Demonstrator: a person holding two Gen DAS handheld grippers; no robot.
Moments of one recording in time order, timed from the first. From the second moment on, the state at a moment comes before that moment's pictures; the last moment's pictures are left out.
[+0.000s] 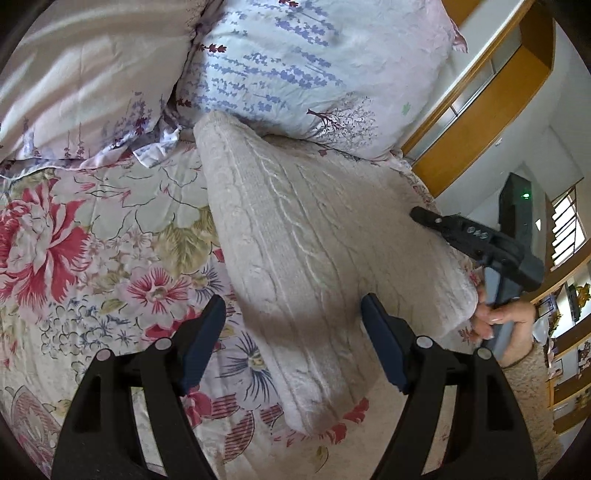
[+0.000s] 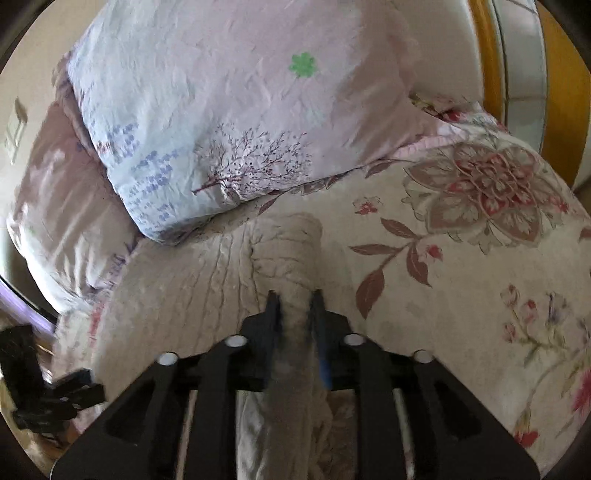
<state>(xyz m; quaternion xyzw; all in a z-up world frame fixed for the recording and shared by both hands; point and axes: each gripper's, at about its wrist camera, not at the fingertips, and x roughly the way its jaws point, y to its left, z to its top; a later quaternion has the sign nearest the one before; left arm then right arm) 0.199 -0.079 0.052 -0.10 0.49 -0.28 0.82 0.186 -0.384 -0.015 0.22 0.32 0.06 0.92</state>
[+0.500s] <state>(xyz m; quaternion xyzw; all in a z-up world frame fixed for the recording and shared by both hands) 0.180 -0.063 0.051 -0.15 0.51 -0.29 0.80 0.111 -0.403 -0.035 0.34 0.32 0.14 0.88</state>
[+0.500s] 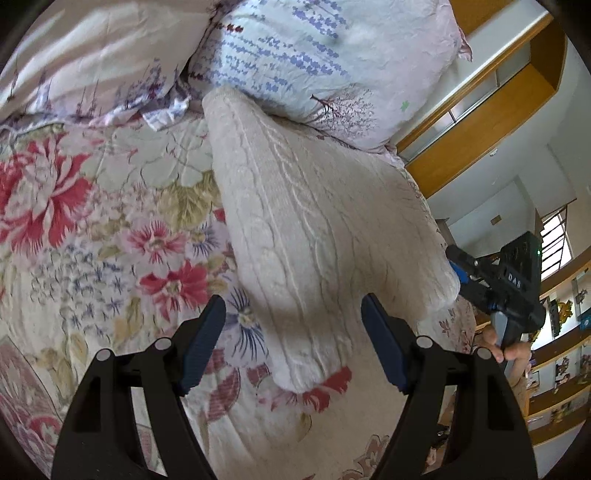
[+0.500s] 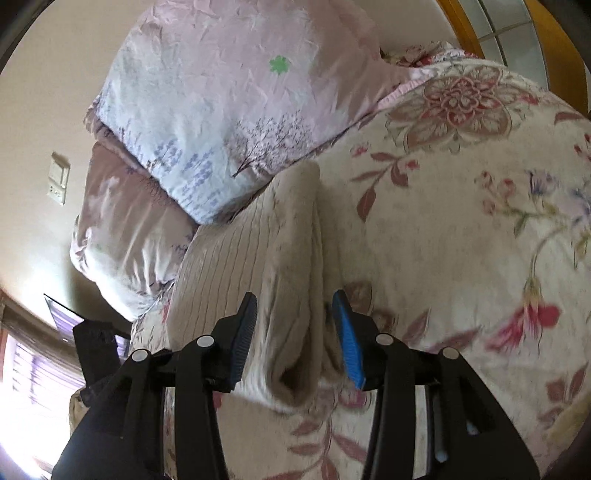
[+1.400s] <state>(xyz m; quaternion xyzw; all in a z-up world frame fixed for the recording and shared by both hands) 0.160 -0.044 0.028 -0.20 0.52 -0.33 0.76 0.092 -0.375 -0.033 0.20 0.32 0.05 0.93</state>
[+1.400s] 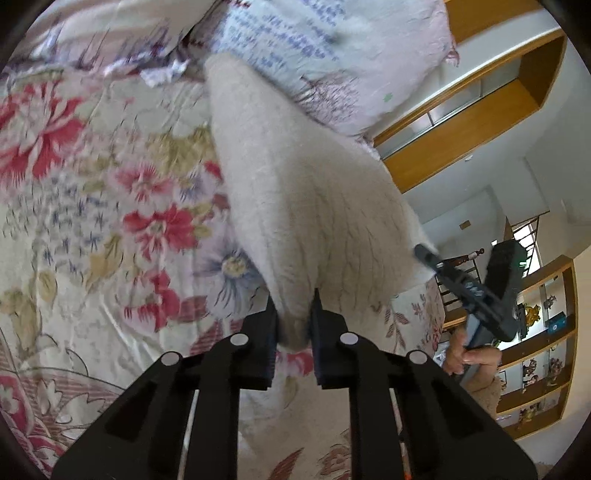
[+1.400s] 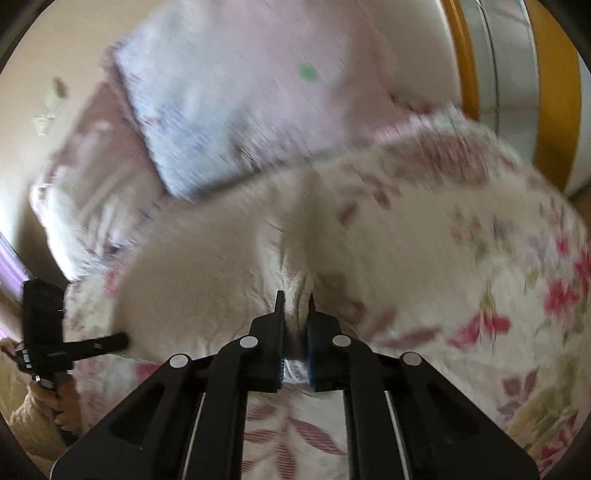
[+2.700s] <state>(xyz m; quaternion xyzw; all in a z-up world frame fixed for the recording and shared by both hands) 0.258 -0.078 0.027 -0.22 0.53 -0.27 0.78 0.165 -0.386 -0.028 0.22 0.33 0.00 0.92</state>
